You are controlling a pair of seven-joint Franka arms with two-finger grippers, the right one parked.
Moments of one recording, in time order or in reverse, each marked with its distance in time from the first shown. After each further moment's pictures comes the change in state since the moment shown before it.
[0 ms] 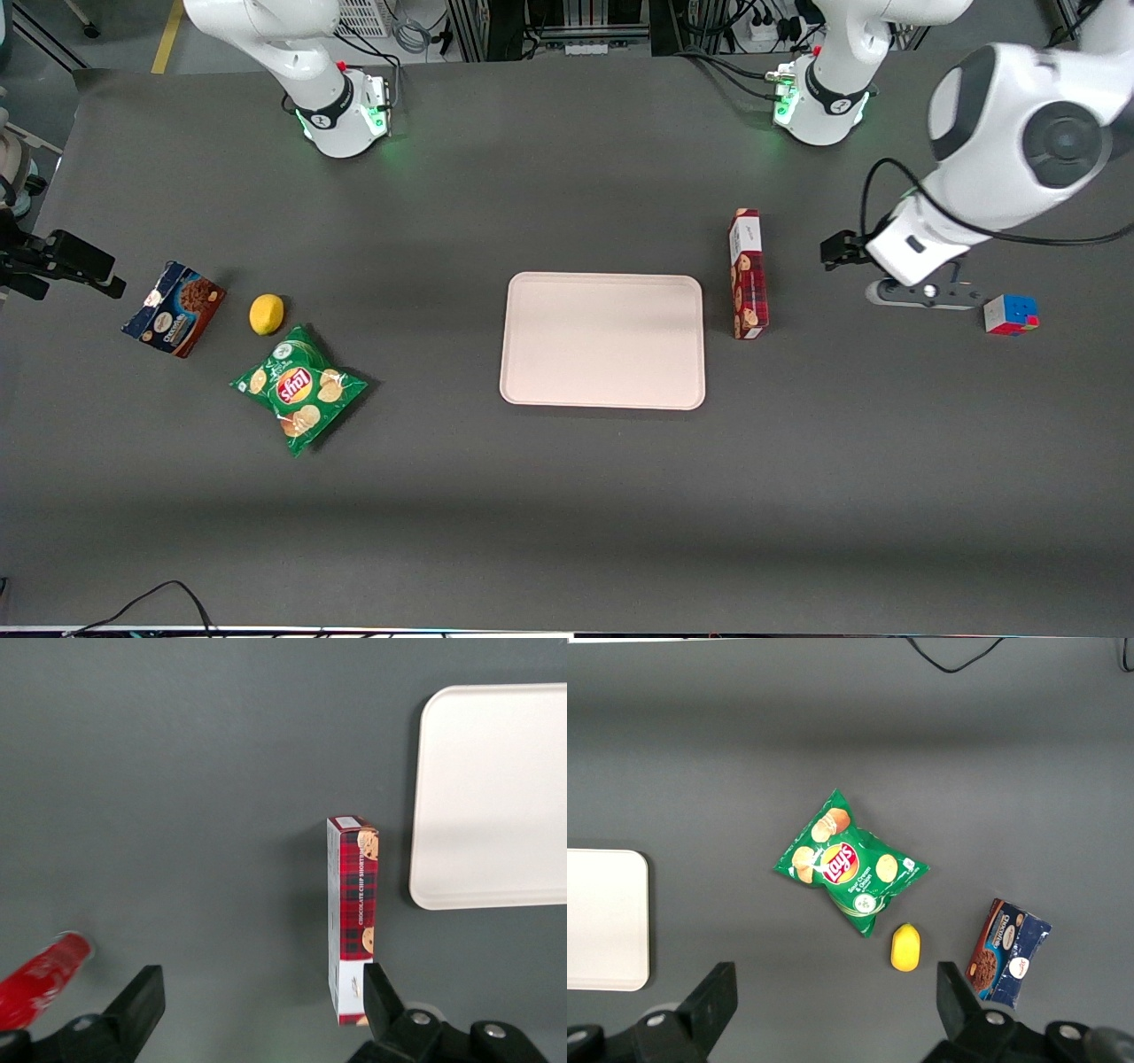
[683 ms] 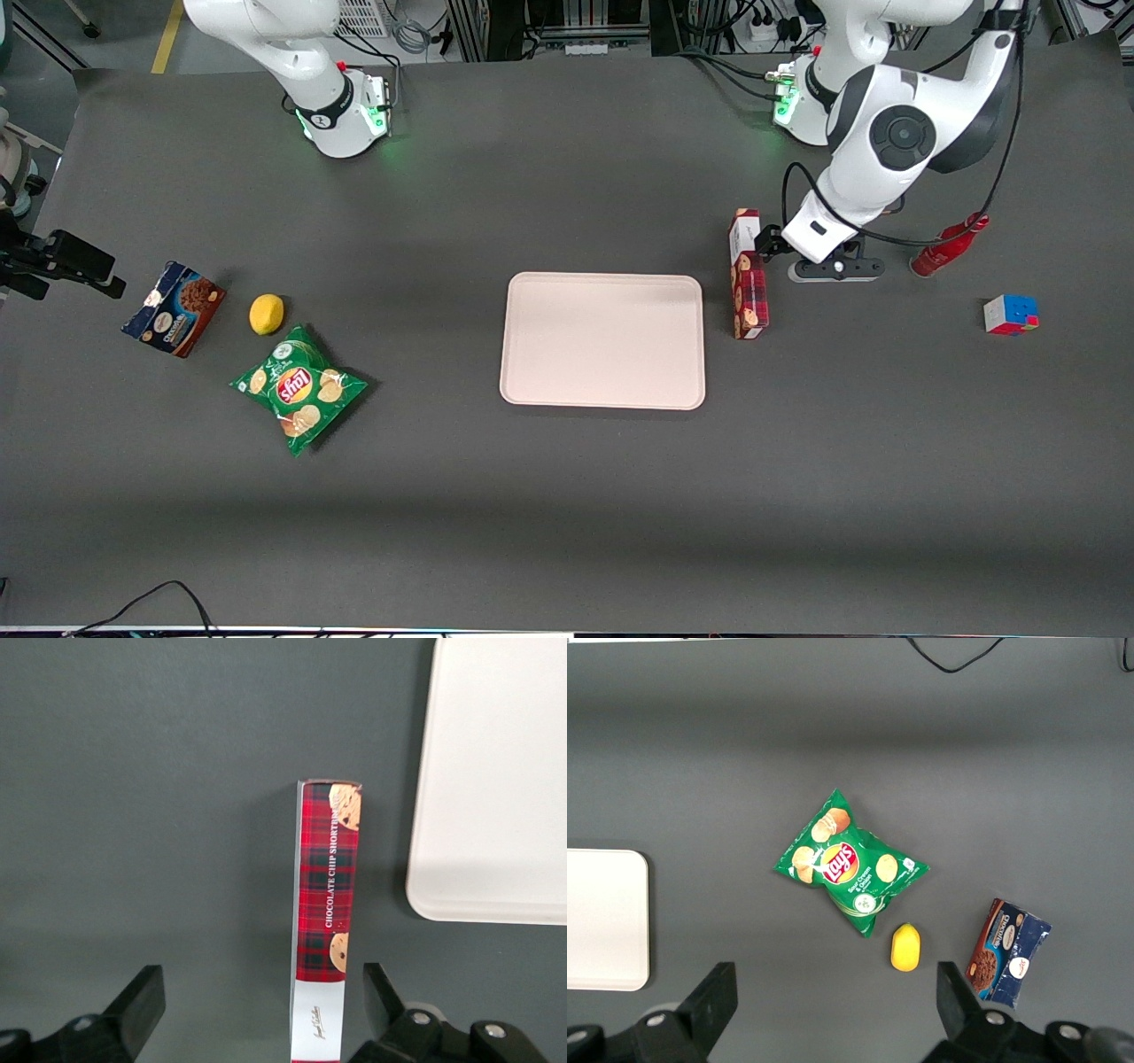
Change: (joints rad) arm -0.015 -0.056 -0.139 -0.365 -0.004 0.365 -0.207
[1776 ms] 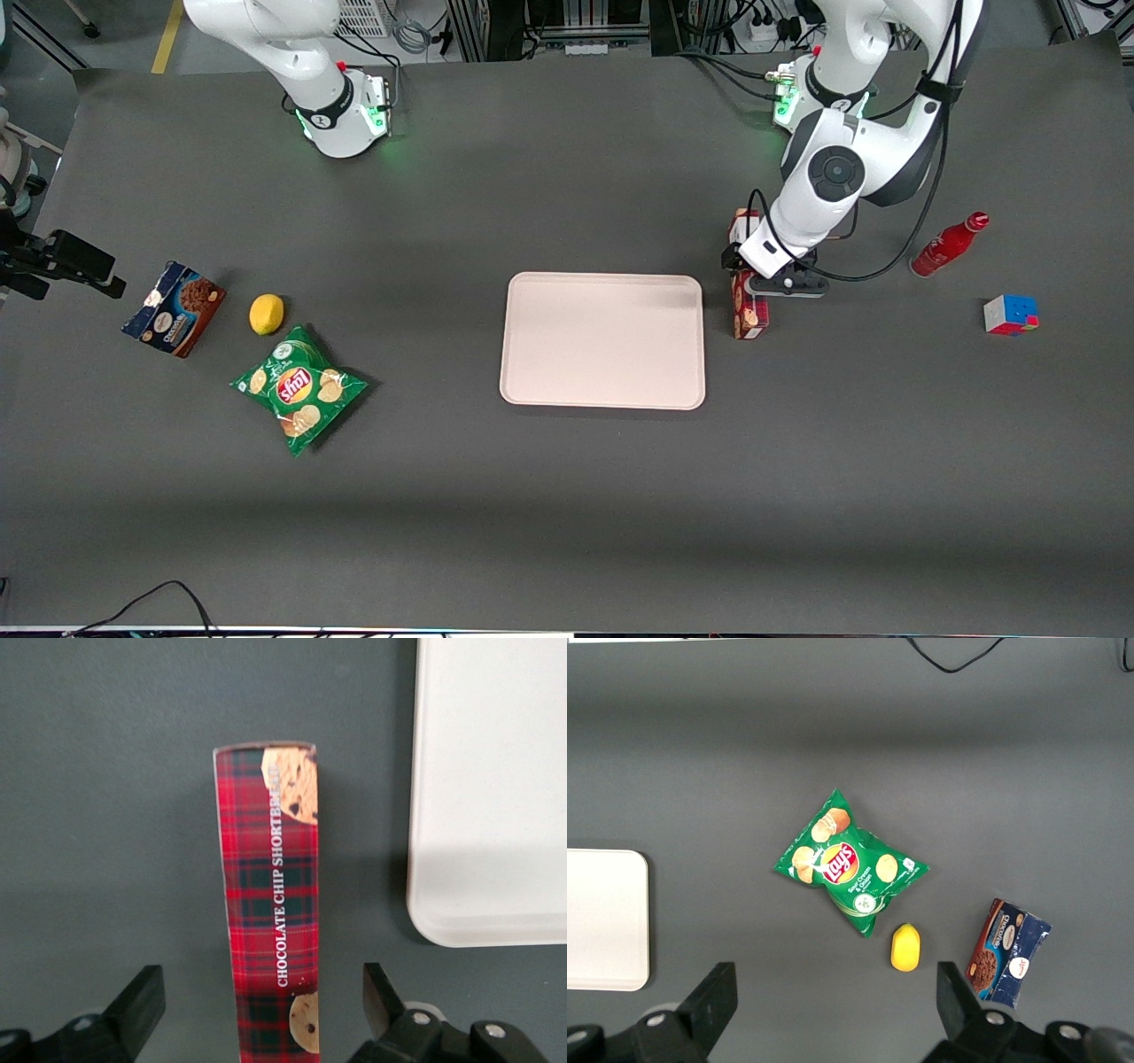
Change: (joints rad) arm -0.017 0.188 -0.064 -0.078 0.000 0.284 -0.001
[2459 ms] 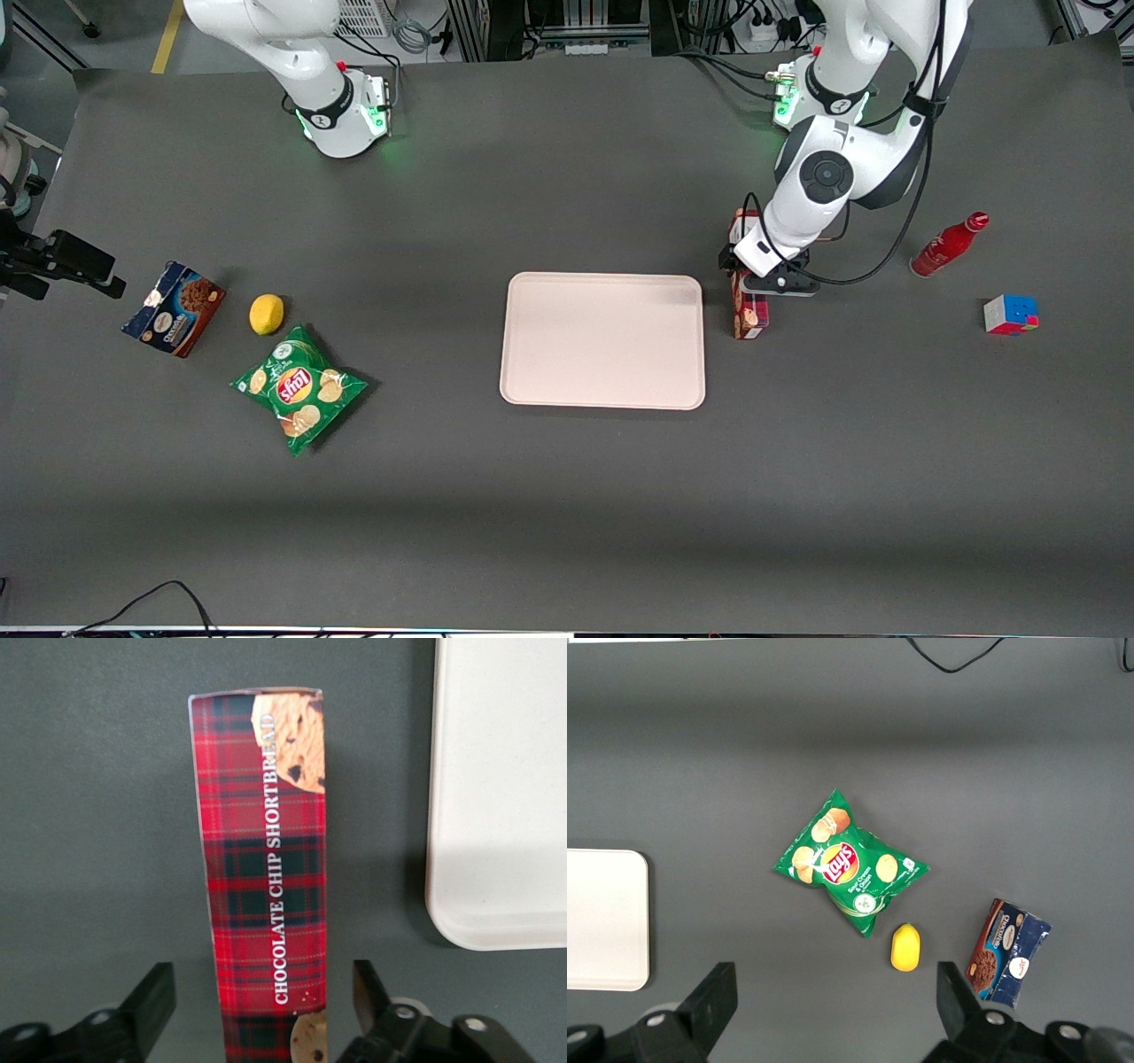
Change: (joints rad) arm -0.003 0.049 -0.008 -0.050 0.000 0.109 0.000
